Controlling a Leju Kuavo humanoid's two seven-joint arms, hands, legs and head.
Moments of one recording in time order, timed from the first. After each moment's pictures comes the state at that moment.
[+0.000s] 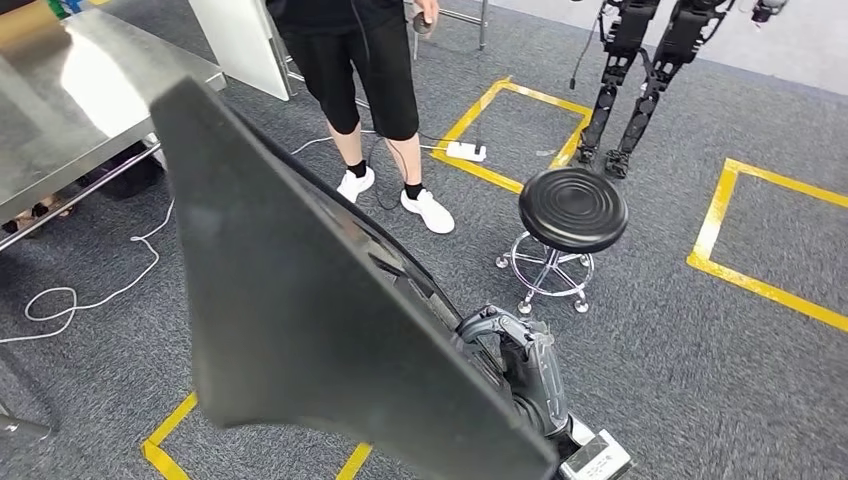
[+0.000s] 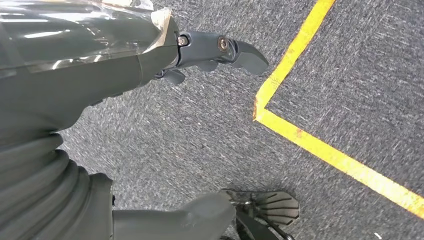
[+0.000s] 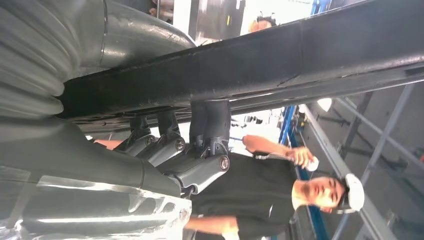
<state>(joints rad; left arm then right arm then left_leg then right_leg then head) -0.06 -0.02 1.25 -0.21 -1.19 0.05 -0.46 0.11 -0.03 0.47 -1.98 0.15 -0.04 -0.46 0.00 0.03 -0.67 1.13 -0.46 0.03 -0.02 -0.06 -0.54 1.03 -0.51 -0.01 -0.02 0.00</state>
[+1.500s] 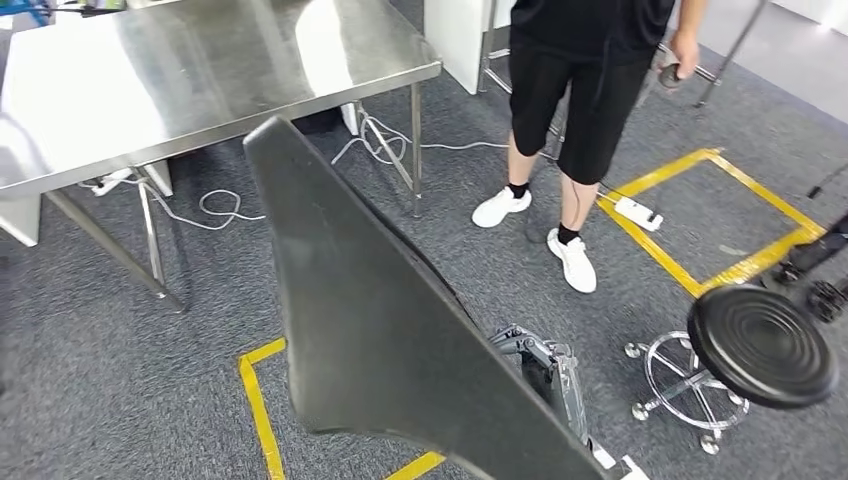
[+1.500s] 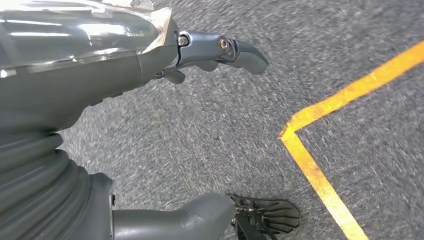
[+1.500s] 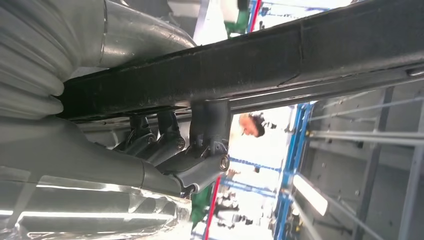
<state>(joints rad) -0.07 0.00 1.25 -0.21 -1.20 0.05 -0.46 0.16 -0.10 0.47 -1.98 0.11 -0.12 -0.52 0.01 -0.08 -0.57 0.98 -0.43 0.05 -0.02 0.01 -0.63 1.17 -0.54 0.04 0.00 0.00</state>
